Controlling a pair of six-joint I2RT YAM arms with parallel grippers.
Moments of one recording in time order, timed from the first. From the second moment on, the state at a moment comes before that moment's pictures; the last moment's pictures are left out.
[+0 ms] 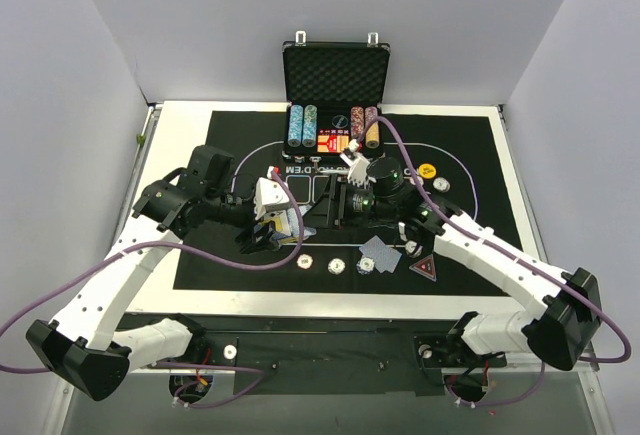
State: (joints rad) left arm -0.50 1.14 1.27 -1.03 0.66 0.66; right arm 0.77 1.28 1.04 -0.22 -0.41 0.87
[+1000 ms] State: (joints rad) left arm -0.50 1.14 1.27 -1.03 0.66 0.66; right arm 0.67 1.16 0.96 -0.19 -0.43 0.95
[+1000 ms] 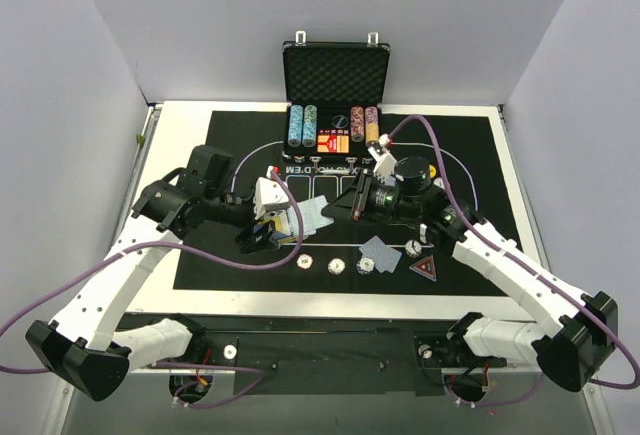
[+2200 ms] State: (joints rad) left arm -0.49 1.09 1.23 -1.05 0.66 0.66; right arm 0.65 1.65 1.49 -0.71 0.15 0.36
